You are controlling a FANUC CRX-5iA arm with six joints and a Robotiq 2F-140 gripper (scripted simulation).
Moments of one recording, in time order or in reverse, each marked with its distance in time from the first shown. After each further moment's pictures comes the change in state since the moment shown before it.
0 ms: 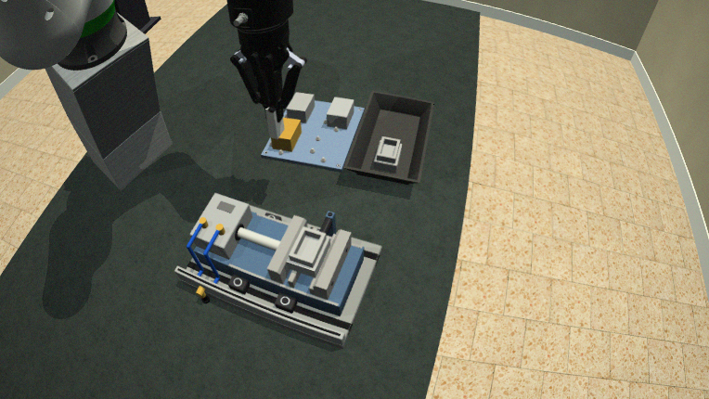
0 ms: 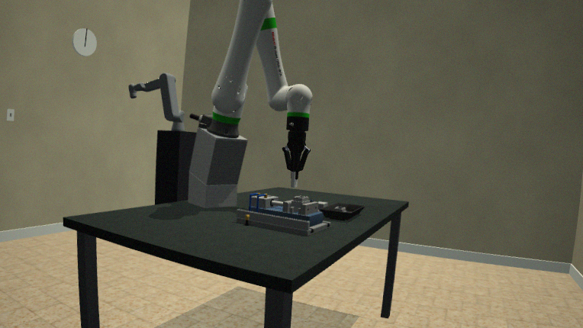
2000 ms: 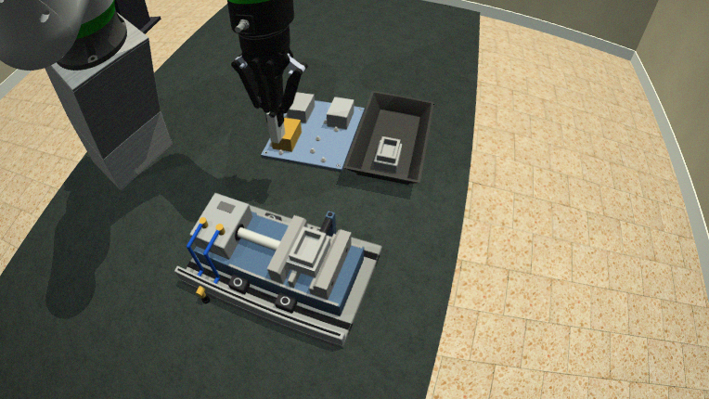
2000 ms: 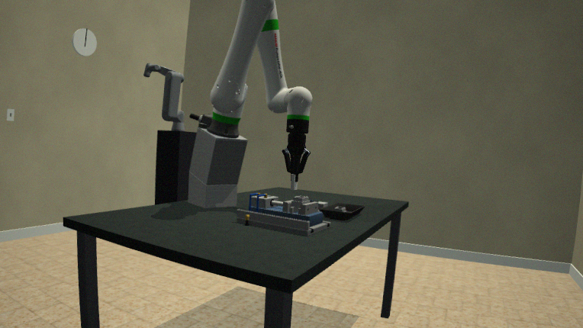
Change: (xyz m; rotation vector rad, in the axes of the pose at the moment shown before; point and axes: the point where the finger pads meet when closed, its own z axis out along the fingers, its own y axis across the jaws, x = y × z) arm 0.000 0.000 0.010 0.002 0.000 0.000
